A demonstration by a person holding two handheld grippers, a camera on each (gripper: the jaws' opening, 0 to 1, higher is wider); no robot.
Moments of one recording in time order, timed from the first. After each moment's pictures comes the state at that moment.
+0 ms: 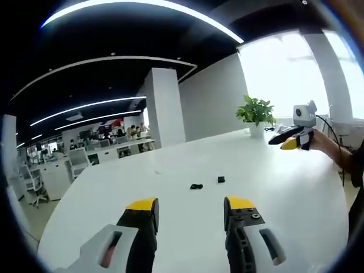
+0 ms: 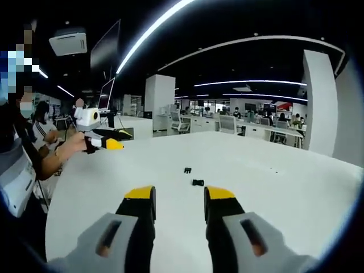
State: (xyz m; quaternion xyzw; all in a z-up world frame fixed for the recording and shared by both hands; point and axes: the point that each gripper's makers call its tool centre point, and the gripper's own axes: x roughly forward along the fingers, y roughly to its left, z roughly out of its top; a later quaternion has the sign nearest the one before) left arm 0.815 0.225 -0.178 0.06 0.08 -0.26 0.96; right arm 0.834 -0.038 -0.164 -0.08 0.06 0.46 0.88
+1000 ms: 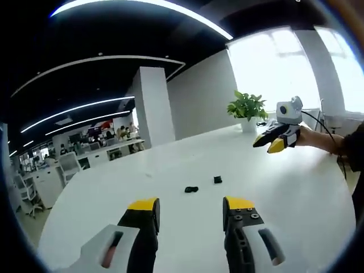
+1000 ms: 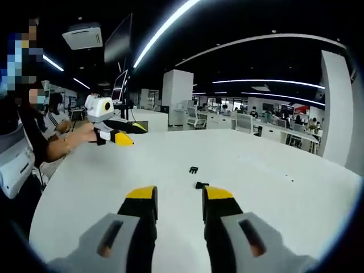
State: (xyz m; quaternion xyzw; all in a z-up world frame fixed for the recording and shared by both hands) left arm 0.842 0.205 -0.185 0.09 0.09 -0.30 0.95; right arm 0.864 -0.011 -0.181 -0.11 0.06 0.52 0.85
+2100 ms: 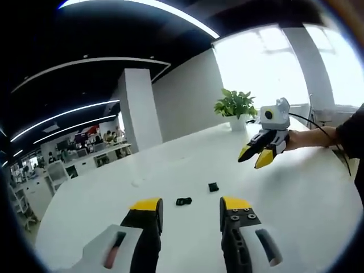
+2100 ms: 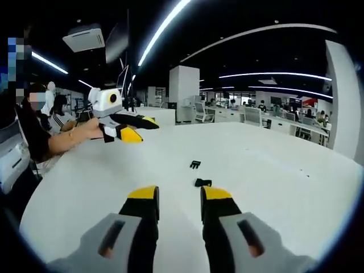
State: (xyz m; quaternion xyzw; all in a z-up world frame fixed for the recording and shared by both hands) left arm 0.880 0.169 -0.189 0.11 0.08 -0.35 0.93; right arm 0.893 0.012 -0.208 -0.10 0.09 0.55 0.83
